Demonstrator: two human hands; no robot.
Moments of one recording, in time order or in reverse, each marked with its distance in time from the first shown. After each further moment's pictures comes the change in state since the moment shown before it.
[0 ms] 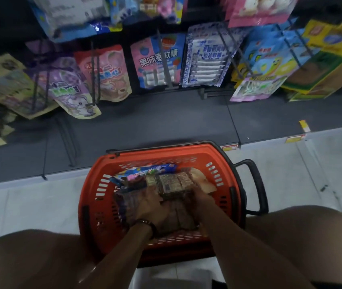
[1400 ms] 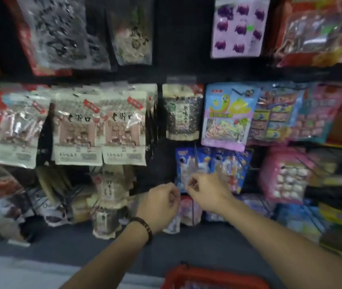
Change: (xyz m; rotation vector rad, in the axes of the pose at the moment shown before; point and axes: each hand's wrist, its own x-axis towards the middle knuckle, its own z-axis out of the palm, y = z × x) left_hand -0.261 0.077 -0.435 0.080 0.835 0.756; right_hand -0.612 -0.168 0.222 -1.358 0.049 -1.689
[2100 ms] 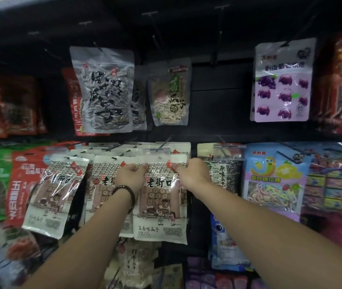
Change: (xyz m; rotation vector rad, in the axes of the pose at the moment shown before) left_hand 0.193 -0.099 -0.194 -0.468 0.508 -0.508; right_hand 0.200 -0.167 -0.050 0.465 0.306 0.099
